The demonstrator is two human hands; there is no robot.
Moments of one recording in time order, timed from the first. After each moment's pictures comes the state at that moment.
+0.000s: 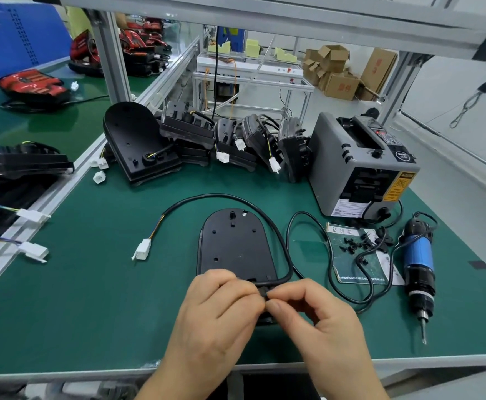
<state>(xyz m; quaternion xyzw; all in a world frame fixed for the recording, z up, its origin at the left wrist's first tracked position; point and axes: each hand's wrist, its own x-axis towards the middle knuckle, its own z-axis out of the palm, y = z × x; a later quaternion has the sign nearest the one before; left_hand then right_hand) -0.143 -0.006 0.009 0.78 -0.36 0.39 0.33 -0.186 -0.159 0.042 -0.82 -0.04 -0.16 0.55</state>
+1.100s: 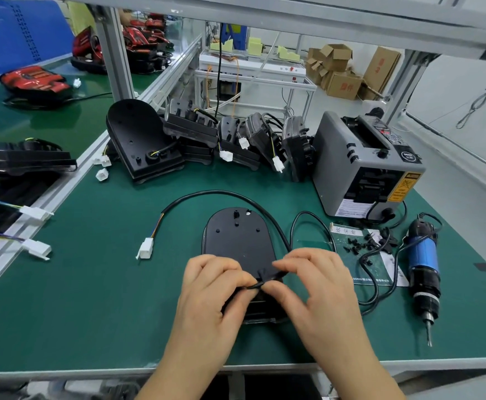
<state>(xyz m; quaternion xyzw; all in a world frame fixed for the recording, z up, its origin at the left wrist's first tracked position) -0.143 -0.005 0.019 0.83 -0.21 0.24 0.46 -0.160 -0.165 0.043 -0.92 -0.07 -0.28 0.26</state>
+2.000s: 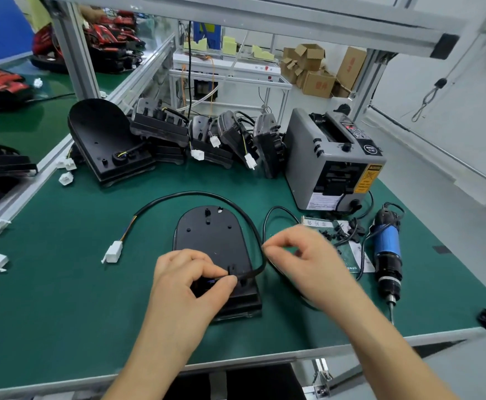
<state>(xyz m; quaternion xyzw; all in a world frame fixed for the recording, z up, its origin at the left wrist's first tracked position) -0.142 -0.014 0.037 0.83 -0.08 0.08 0.55 -0.134 -0.206 0.065 -0.92 -0.04 -0.10 0.38</state>
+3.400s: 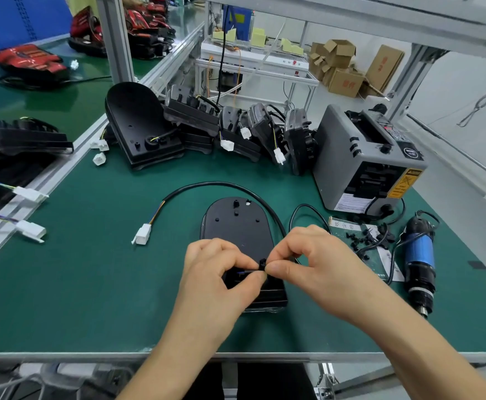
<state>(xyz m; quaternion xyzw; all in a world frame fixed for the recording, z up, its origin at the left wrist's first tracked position) -0.142 -0.013 0.036 0.82 -0.09 0.08 0.56 -0.140 -0.175 0.099 -0.95 -0.13 0.02 0.28</state>
